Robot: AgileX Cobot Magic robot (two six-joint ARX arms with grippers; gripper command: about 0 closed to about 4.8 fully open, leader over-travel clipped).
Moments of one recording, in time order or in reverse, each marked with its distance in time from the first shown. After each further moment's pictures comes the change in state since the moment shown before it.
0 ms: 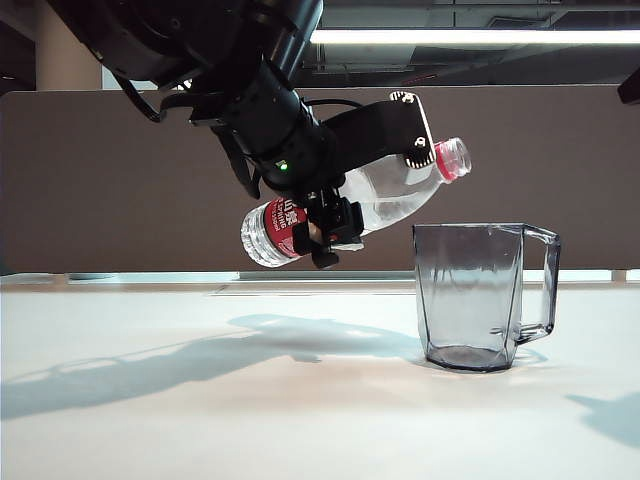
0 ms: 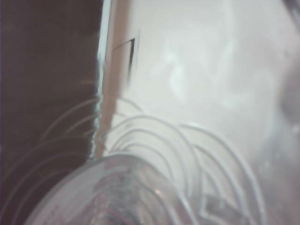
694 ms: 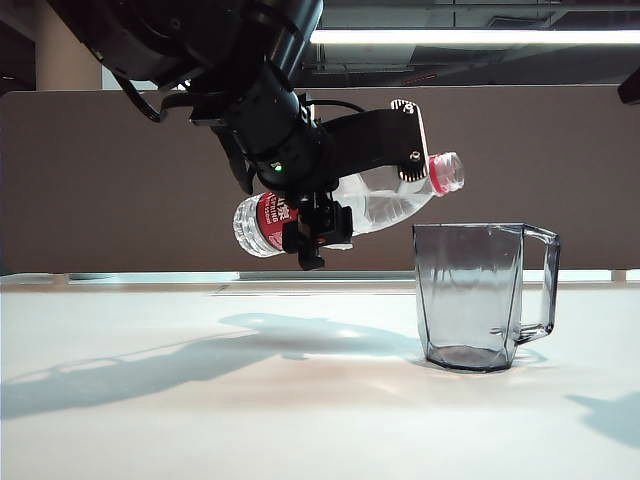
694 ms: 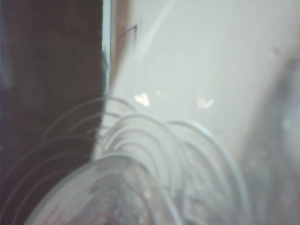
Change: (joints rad) left arm 0.000 0.000 0.000 0.002 -0.051 0.094; right arm 0.000 0.000 0.000 0.000 0.000 0.000
